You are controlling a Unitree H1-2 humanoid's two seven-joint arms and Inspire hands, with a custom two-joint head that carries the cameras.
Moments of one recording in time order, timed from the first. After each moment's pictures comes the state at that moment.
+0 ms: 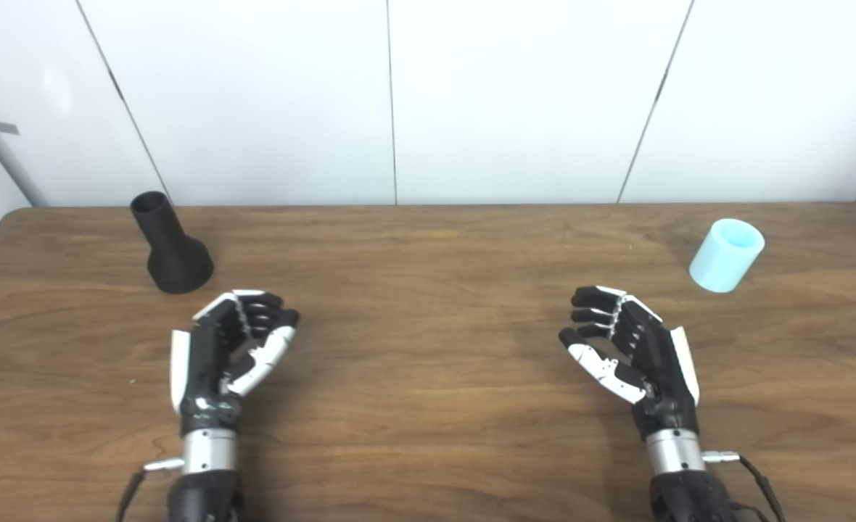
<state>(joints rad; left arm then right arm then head) -0.07 0.06 0.13 -0.03 0.12 -0.17 0.13 0.02 -0.03 -0.04 -0.09 -0.12 -0.10 -0.08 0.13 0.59</state>
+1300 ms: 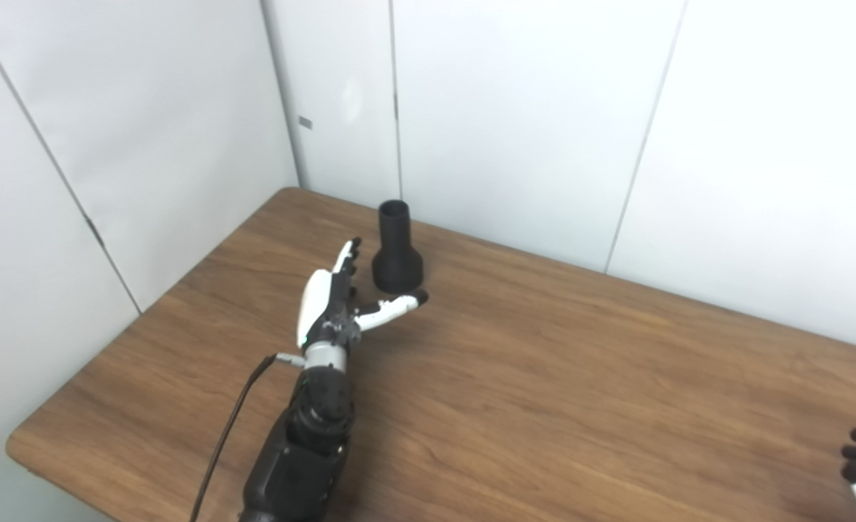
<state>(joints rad) -0.28 0.21 0.19 0.10 0.30 0.30 0.22 -0.09 -0.16 -0.12 0.09 0.06 -0.24 0.01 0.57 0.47</state>
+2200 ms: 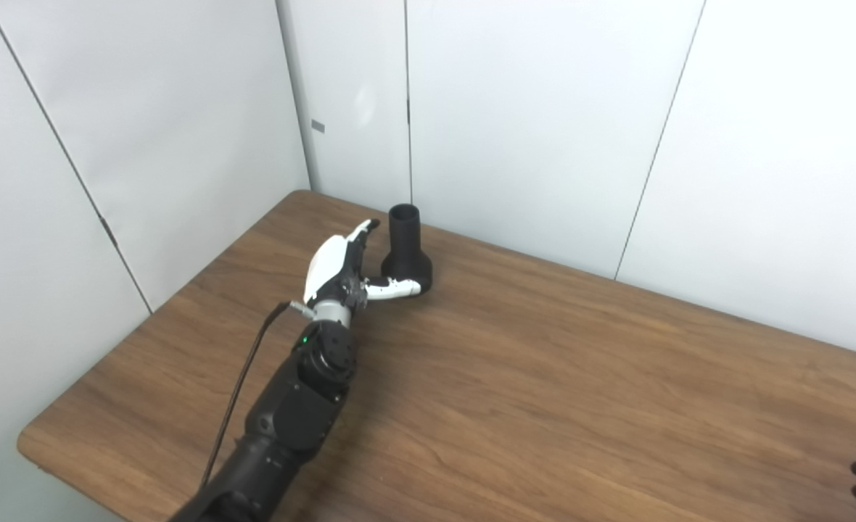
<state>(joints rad) -0.42 0.41 0.02 0.30 0.40 0.36 0.16 -0.08 -0.17 -0.12 0.08 0.08 -0.23 0.03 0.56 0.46</state>
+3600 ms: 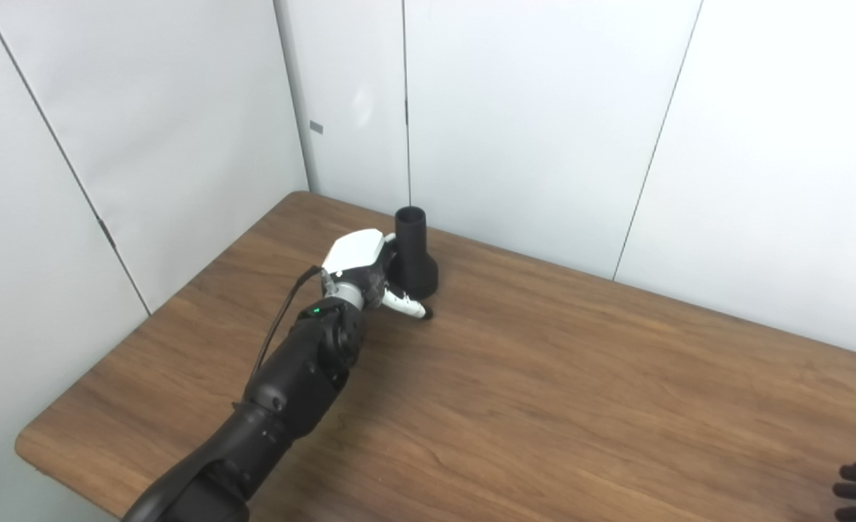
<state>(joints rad) -0.47 0.47 -0.13 0.29 0.81 0.43 -0.13 -0.04 -0.17 -0.11 0.02 0.08 -0.12 0.06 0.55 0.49</state>
